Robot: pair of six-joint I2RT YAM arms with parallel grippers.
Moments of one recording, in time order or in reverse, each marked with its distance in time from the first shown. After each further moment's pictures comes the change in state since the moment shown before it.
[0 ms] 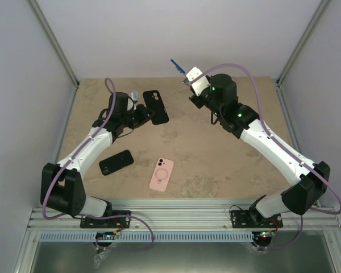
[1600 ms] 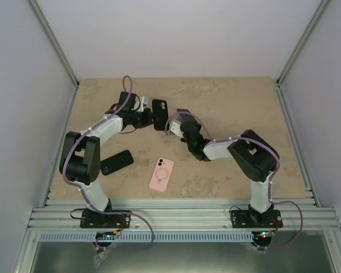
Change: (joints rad) left arm 0.048 0.352 0.128 -0.032 0.127 0.288; right arm 0.082 0.475 -0.518 0.694 0.370 -0.415
